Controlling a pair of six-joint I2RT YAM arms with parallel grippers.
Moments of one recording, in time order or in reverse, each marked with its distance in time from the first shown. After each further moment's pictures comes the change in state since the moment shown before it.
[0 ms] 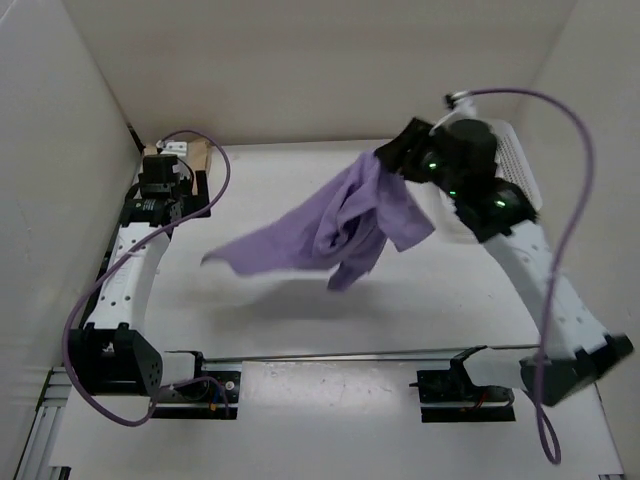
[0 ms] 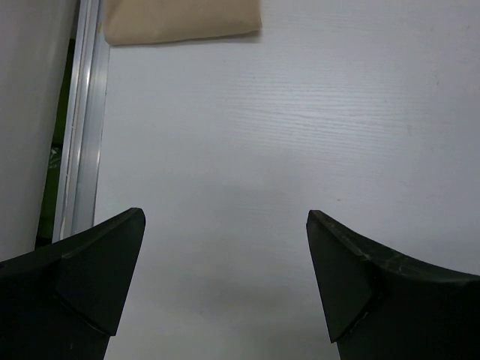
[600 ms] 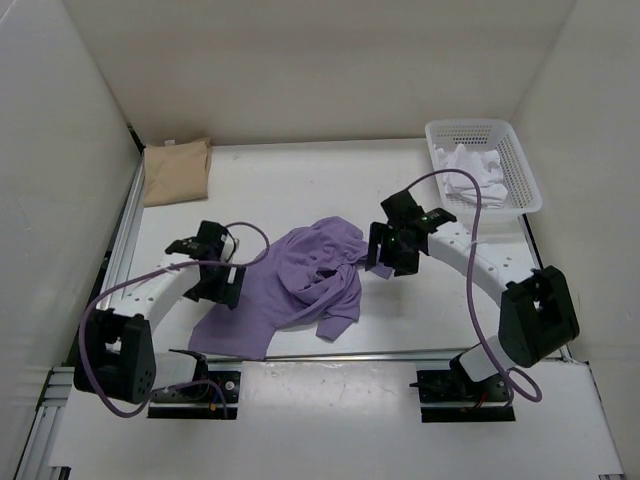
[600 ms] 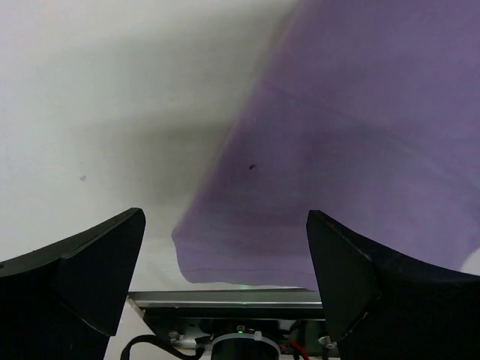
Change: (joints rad) left arm -0.188 -0.017 -0.470 -0.194 0.109 0.000; right arm 0.060 0.248 -0.504 -0.251 -0.055 0.048
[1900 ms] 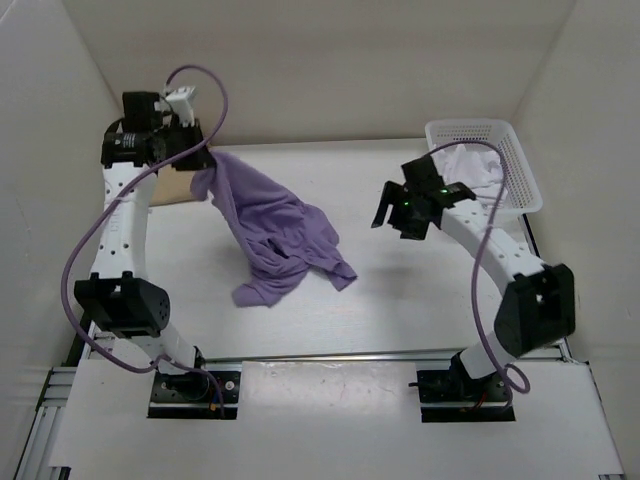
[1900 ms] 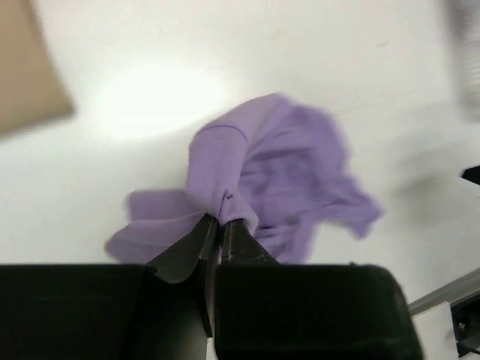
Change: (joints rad) left arm 0.264 0.357 1.051 -0.143 0.490 -0.002; right arm -0.123 0.092 0.206 0.026 0.006 -0.003
